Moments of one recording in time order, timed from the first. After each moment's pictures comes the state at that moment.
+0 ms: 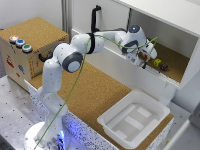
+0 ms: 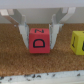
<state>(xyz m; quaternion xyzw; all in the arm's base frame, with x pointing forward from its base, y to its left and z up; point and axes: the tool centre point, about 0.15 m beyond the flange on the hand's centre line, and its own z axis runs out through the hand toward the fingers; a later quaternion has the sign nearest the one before) 0.682 -0.245 0.474 0.95 -0.06 0.30 0.06</state>
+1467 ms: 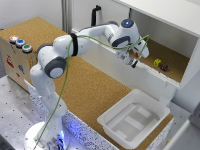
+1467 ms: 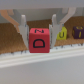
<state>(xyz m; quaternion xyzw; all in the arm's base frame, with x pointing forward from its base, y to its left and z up) 0.507 -0.231 0.520 0.97 -0.08 0.25 0.02</state>
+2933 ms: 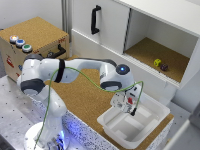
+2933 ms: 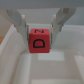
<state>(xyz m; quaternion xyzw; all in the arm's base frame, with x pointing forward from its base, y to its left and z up) 0.323 -0.379 0.346 0.98 0.02 0.19 0.05</state>
